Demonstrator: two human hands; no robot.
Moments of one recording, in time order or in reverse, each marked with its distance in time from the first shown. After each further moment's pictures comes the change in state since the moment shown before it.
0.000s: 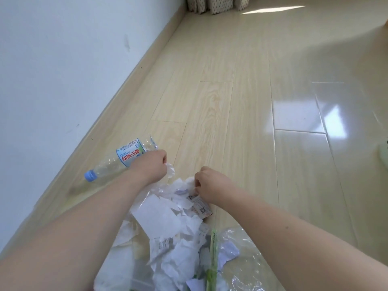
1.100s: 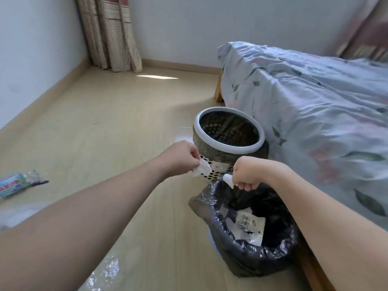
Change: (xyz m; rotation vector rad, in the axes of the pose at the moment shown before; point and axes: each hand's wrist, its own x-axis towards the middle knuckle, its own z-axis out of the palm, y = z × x) left_hand -0.259 0.388 -0.118 -0.592 -0.115 0.655; right_hand -0.445 0.161 -0.256 0.062 0.007 0.748
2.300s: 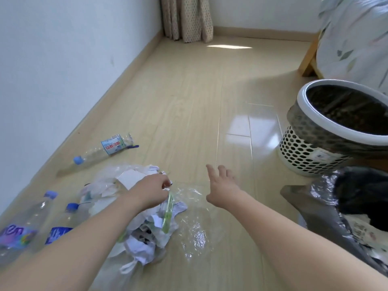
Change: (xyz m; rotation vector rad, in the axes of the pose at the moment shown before) left_hand -0.142 -0.289 -0.068 0.368 -0.006 -0.472; right_hand 0.075 -0.241 0.215 -0.237 0.076 -0.365
